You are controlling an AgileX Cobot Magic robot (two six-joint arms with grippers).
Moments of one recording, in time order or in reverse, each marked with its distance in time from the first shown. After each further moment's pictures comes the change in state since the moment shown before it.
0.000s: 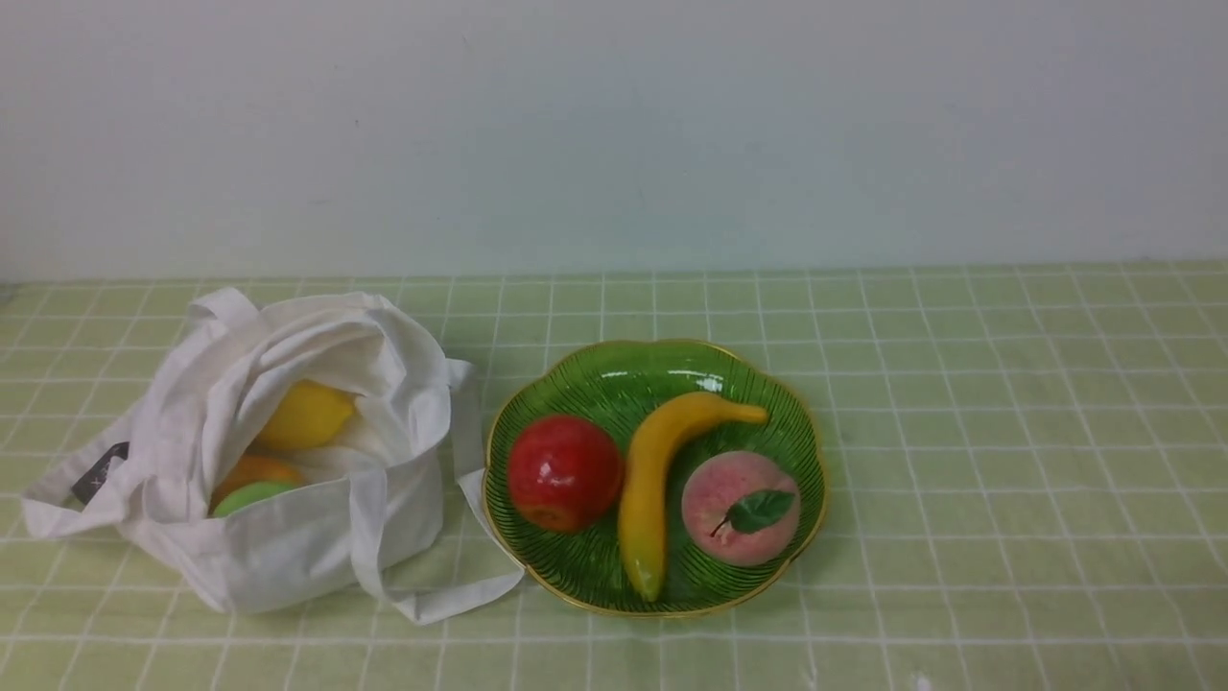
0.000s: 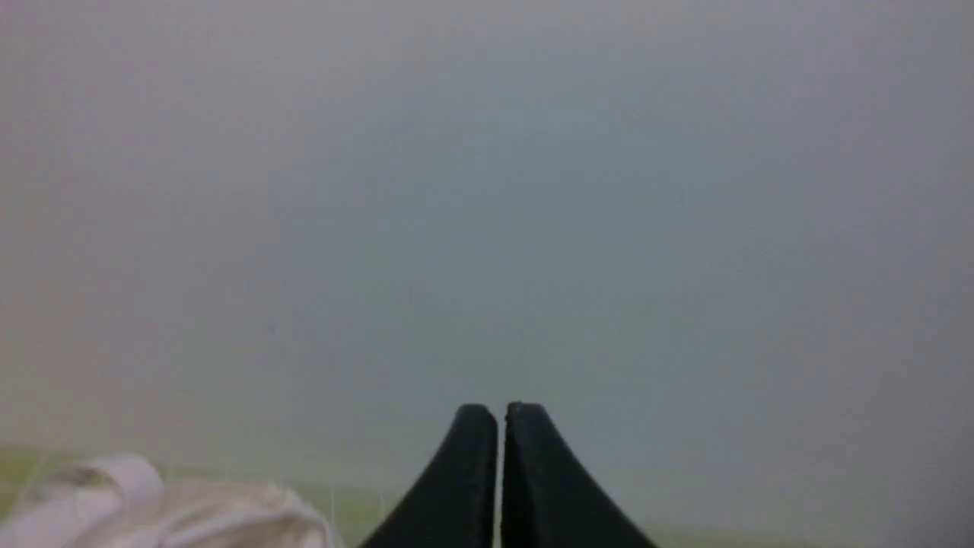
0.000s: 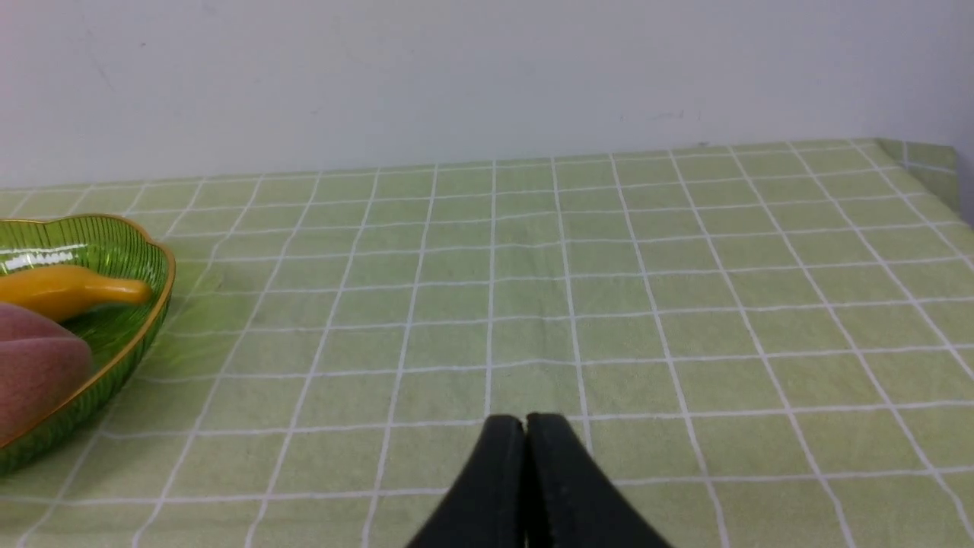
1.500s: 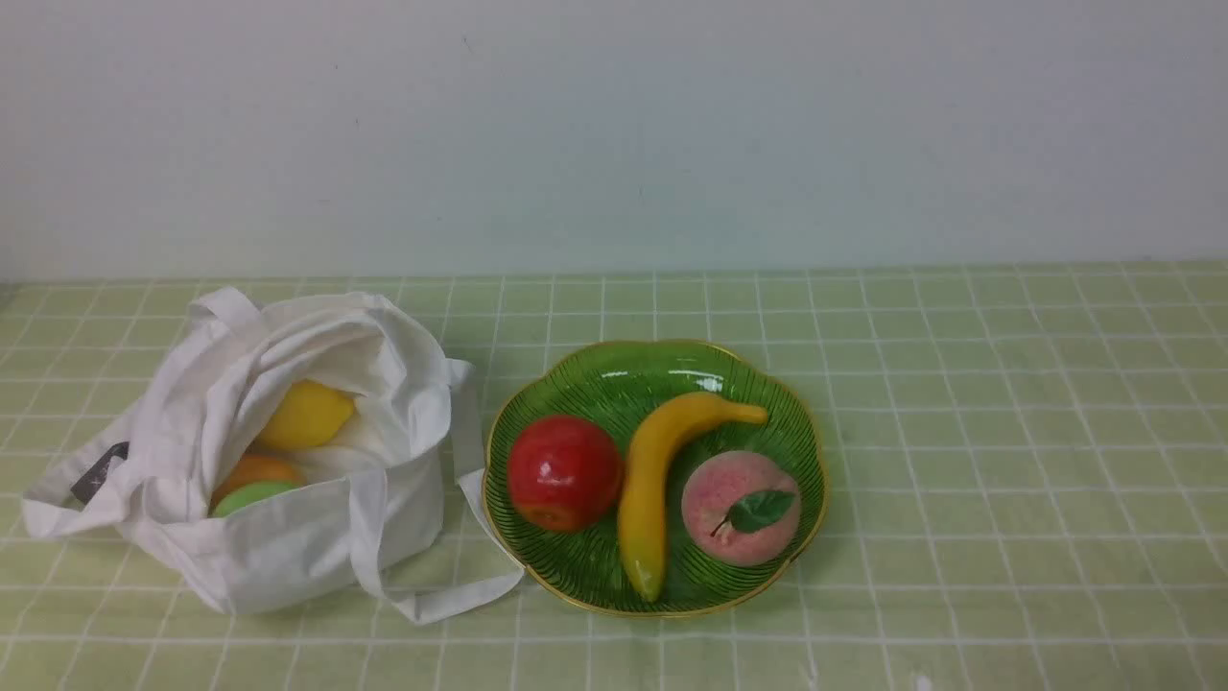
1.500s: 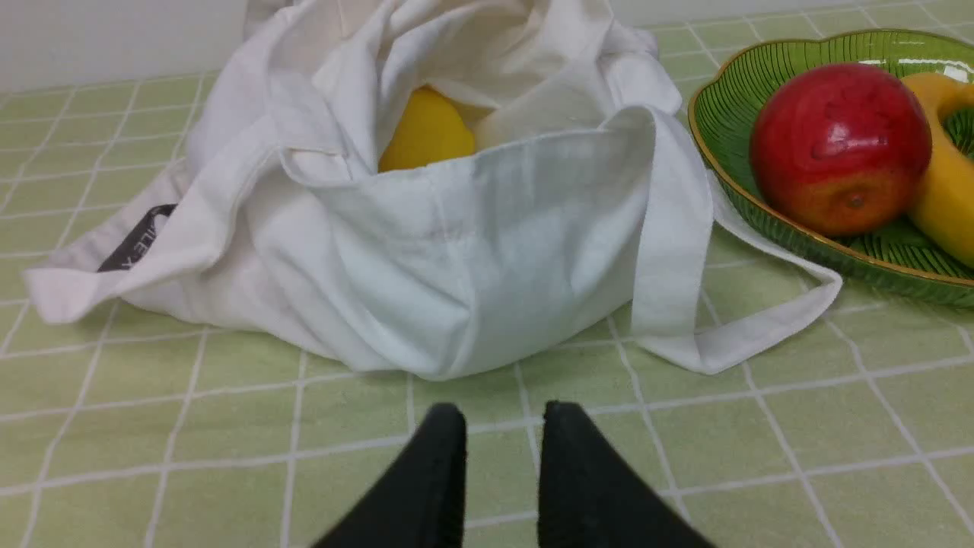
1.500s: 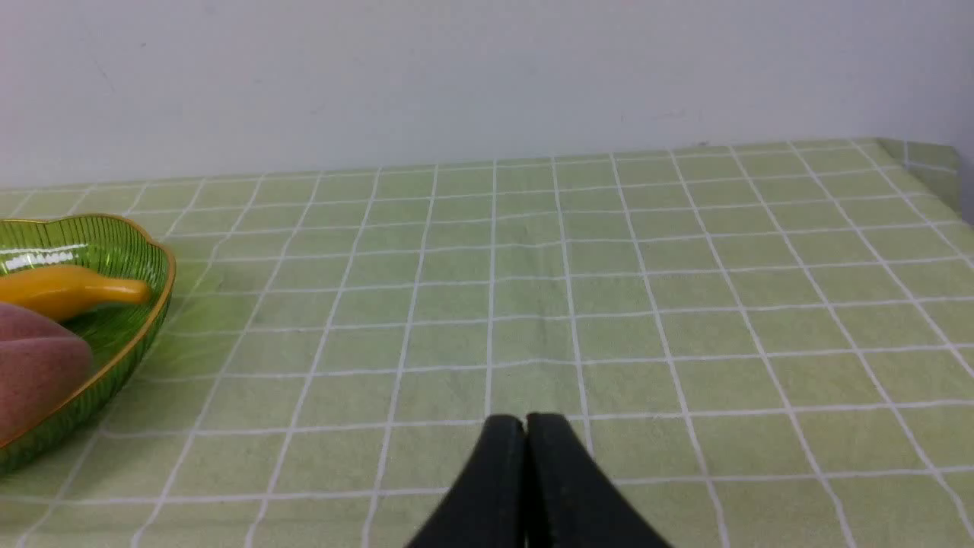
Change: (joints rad) right arm 0.000 0.000 0.000 0.001 0.000 0.000; left arm 0.000 -0.370 0.573 0.463 0.035 -0.066
